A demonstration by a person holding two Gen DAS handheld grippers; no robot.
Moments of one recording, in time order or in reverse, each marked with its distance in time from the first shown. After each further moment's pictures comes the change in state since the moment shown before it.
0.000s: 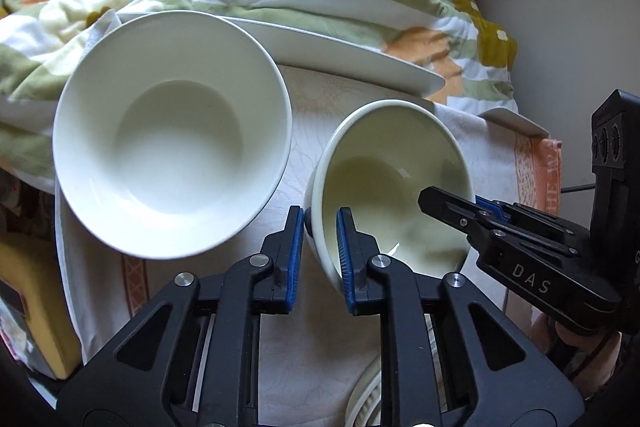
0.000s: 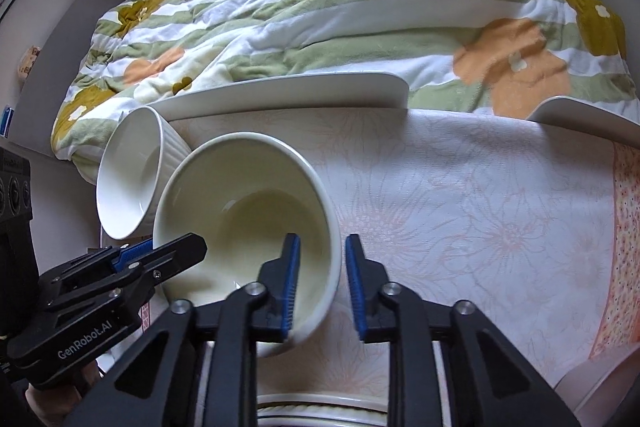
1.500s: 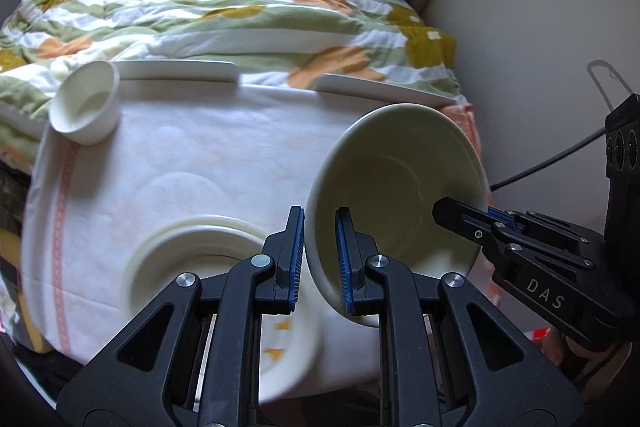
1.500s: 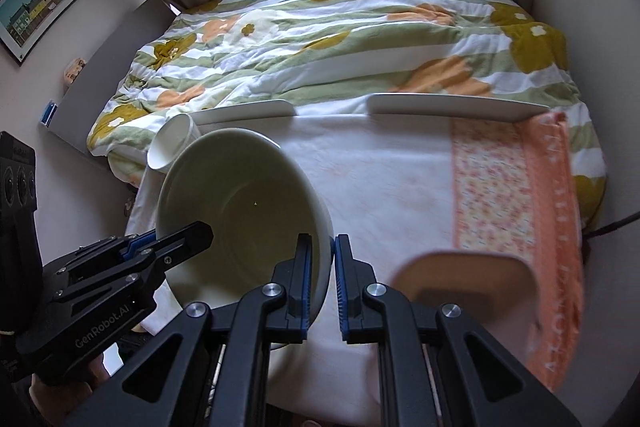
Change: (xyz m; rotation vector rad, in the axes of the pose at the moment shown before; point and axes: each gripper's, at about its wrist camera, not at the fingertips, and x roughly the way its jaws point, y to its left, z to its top) left arm -0.062 -0.251 -0.132 0.100 -0.212 0.055; right arm -0.179 -0.142 -0.119 -0.061 -0.203 0.036
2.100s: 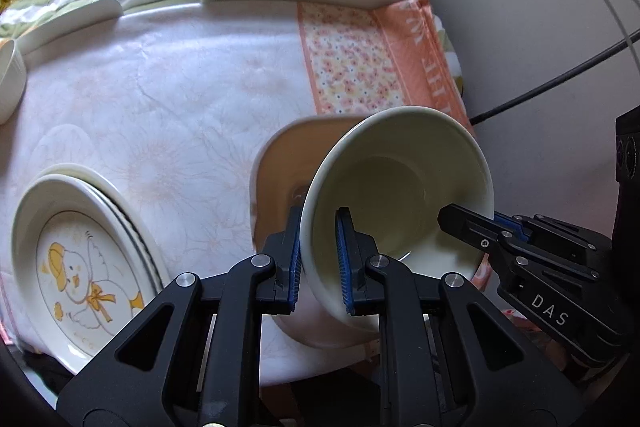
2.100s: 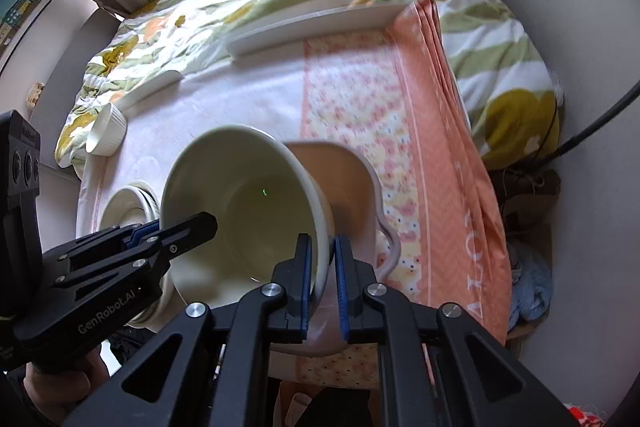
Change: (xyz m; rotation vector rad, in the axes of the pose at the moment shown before) left arm 0.102 -0.102 -0.047 0.101 0.210 -0.011; right arm 0.005 -0.126 -0.062 0.163 0.109 -0.048
